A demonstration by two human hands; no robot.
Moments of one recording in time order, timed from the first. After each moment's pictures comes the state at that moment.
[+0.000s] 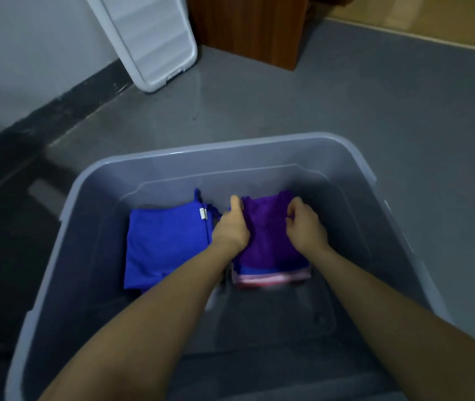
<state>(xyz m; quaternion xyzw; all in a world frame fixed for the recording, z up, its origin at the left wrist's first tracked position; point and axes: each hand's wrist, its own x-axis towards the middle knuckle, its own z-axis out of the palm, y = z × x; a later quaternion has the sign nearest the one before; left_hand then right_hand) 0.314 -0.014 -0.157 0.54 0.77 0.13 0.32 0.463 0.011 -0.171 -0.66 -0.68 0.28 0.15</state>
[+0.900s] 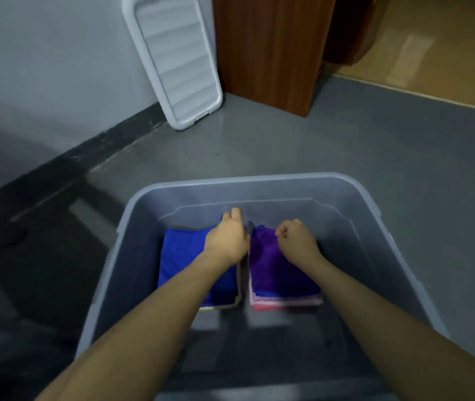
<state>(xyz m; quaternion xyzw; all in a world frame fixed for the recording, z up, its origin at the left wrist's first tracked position) 0.271 -0.040 -0.093 0.61 0.76 0.10 0.20 0.418 -0.001 -0.124 -0.63 -0.72 0.27 0.12</state>
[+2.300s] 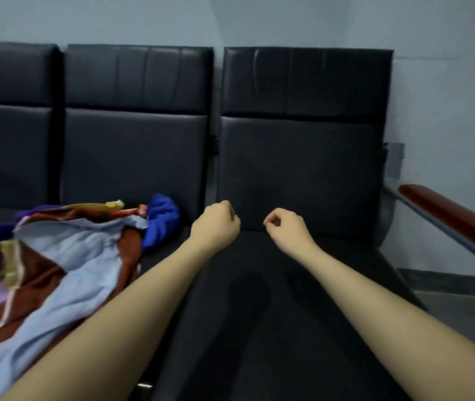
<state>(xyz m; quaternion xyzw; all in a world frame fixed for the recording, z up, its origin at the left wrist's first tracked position) -0.207 -0.624 0.187 0.17 0.93 0.30 -0.10 -0.175 -0.467 0.167 -0.08 -0.91 0.35 0.18</state>
